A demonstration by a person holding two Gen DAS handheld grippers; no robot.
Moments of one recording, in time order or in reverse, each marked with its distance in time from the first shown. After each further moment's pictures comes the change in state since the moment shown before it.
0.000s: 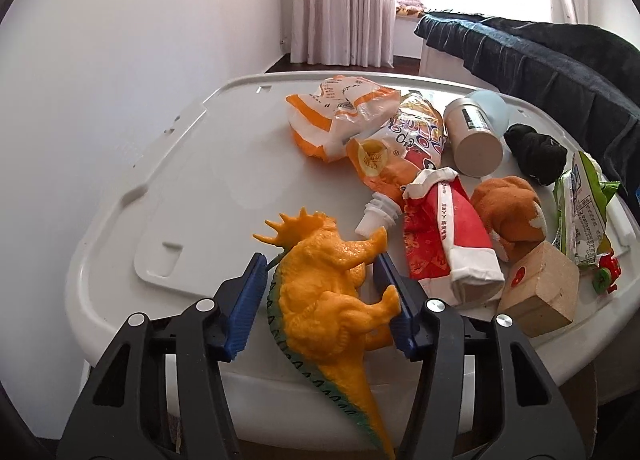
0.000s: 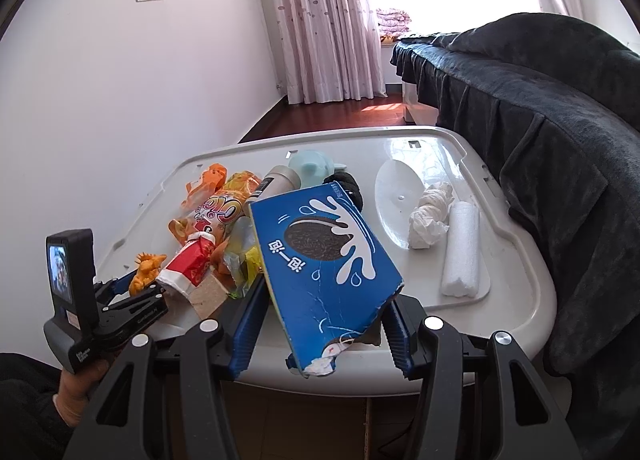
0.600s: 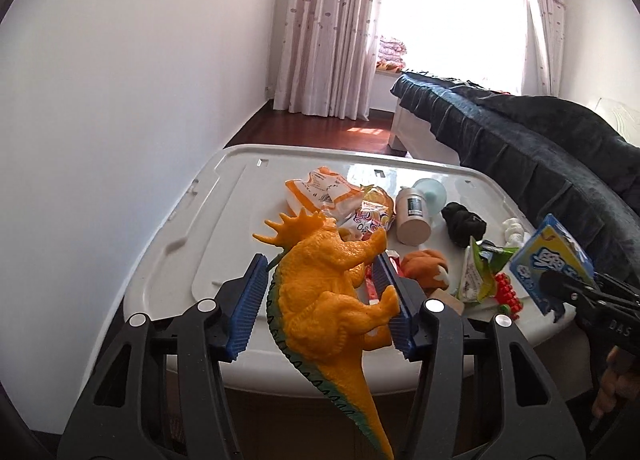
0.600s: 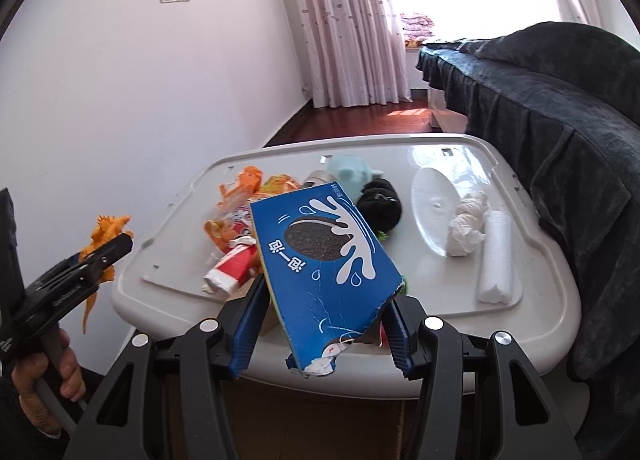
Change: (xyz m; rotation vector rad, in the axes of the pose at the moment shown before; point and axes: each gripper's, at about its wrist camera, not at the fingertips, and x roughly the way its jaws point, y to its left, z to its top) left arm -0.124 0.023 0.019 -0.048 -0.155 -0.125; right arm -0.009 0.034 -0.002 -0.058 -0.017 0.110
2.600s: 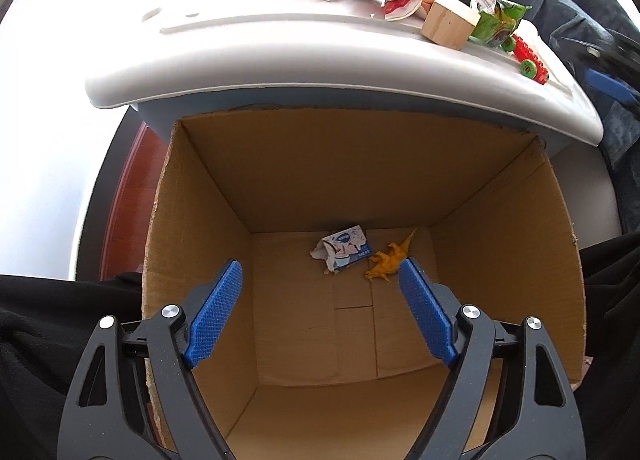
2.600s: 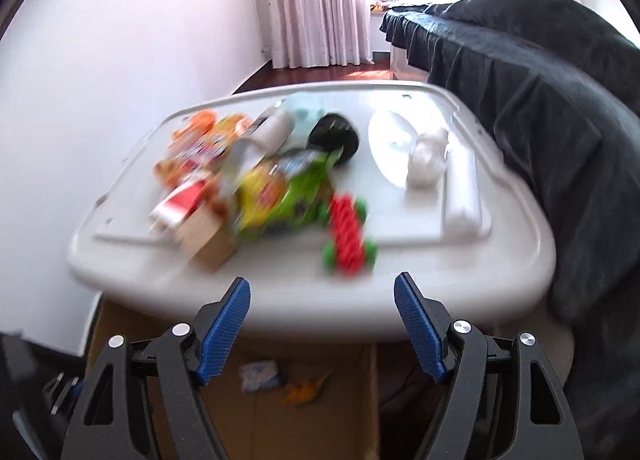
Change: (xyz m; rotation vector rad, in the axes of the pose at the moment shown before) left arm 0.026 0.002 -0.148 0.026 0.534 0.008; right arm 0.032 -0.025 -0.020 0.043 0.160 -0.204
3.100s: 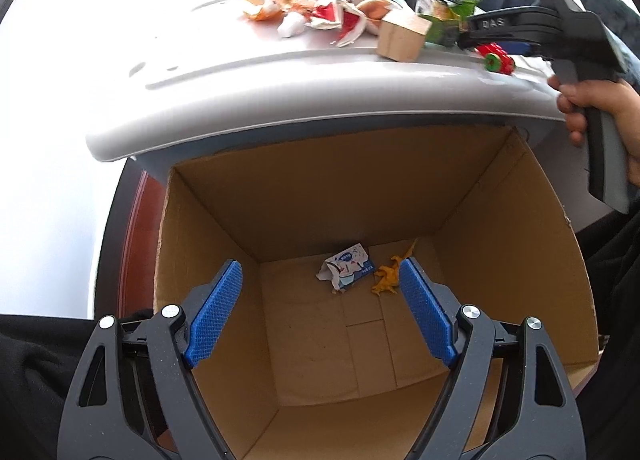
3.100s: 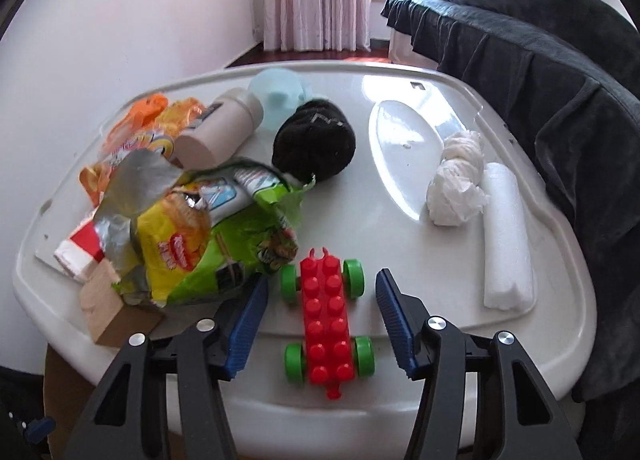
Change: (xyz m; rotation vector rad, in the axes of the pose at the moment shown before) left arm -0.018 -0.024 -0.006 0.145 -0.095 0.042; right arm 0.076 -0.002 0.024 -0.040 0.019 -0.045
